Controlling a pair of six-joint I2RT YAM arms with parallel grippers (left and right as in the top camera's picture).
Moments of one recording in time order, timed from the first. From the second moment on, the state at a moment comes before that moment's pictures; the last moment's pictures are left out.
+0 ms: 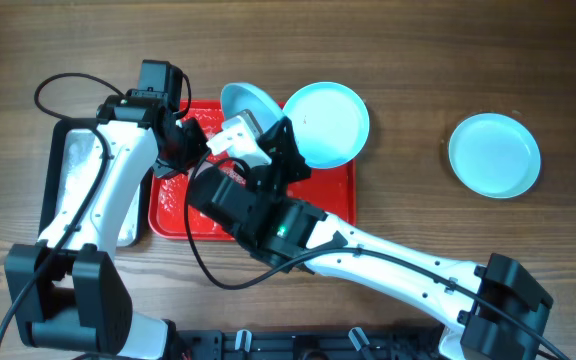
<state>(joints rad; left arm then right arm) -0.12 1.66 1.28 -1.00 0.08 -0.59 1.11 1.71 1.31 -0.37 1.24 -0.03</state>
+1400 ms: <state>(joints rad) -0.12 1.66 1.28 -1.00 0.08 -0.59 -0.06 1.43 1.31 -0.87 -0.05 0.43</state>
